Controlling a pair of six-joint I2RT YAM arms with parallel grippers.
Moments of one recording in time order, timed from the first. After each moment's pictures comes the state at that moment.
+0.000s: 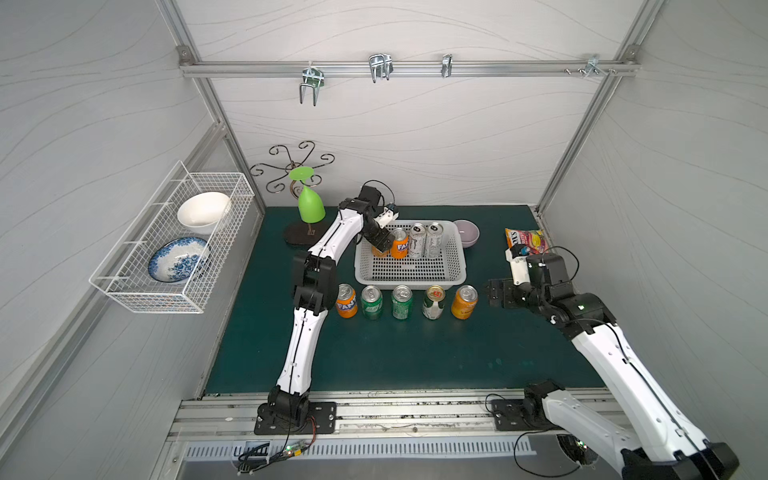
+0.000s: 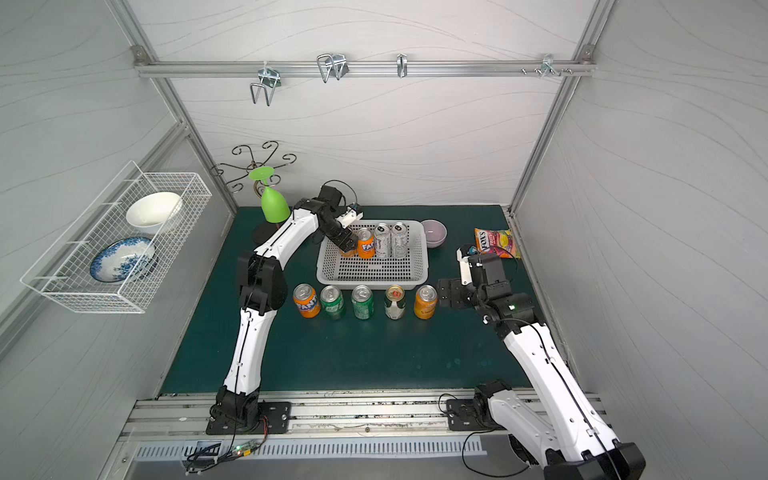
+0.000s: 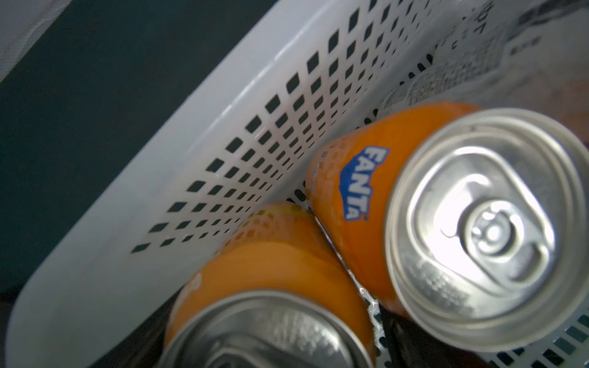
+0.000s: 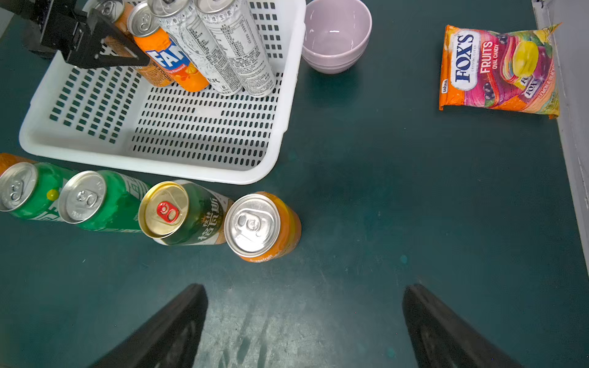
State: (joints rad) left arm -0.31 2.42 2.29 -1.04 0.19 0.43; right arm 0.34 0.91 0.95 -0.84 -0.01 0.14
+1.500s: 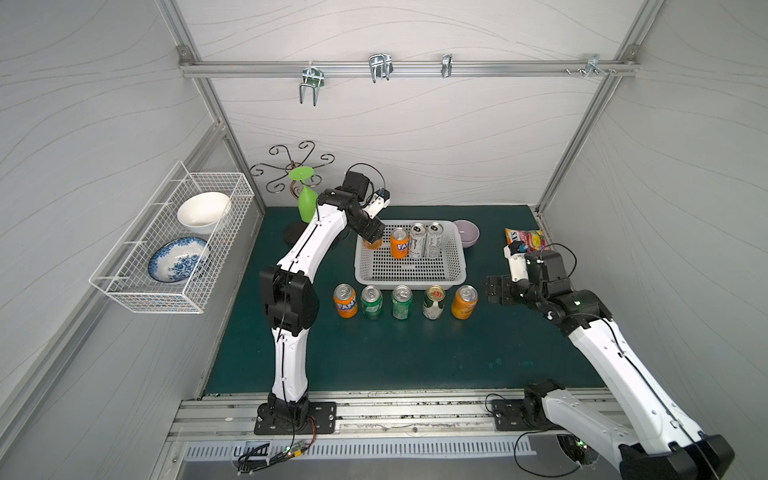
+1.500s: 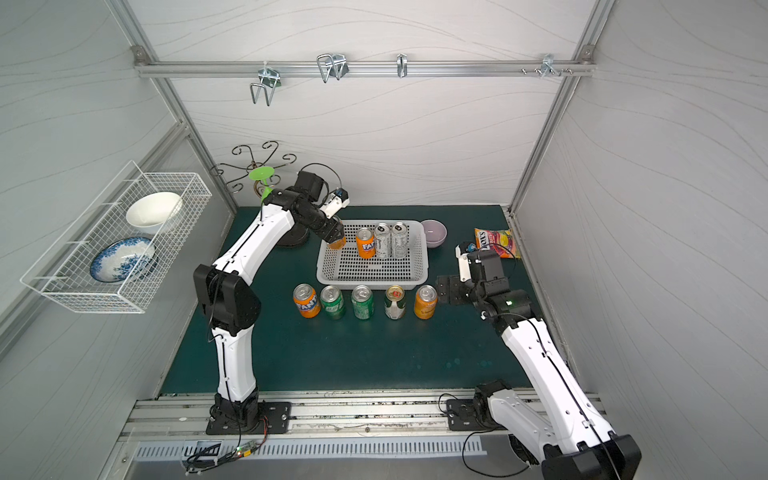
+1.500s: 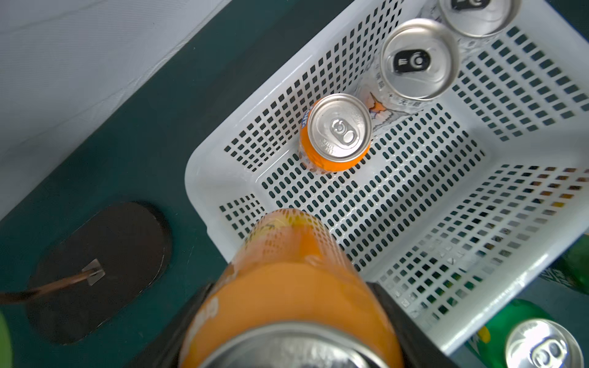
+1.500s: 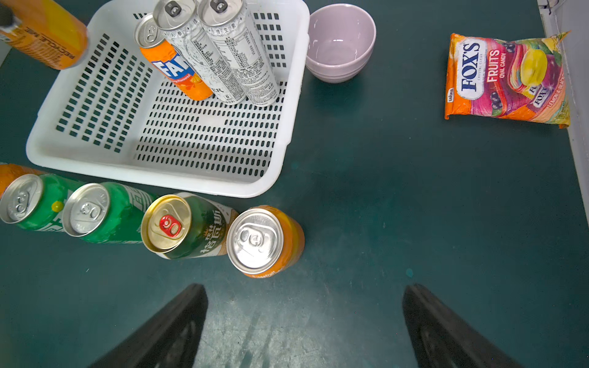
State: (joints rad) left arm -0.31 2.00 2.07 -1.10 0.15 0.37; right arm 0.33 0.94 0.95 -0.78 -0.04 0.14
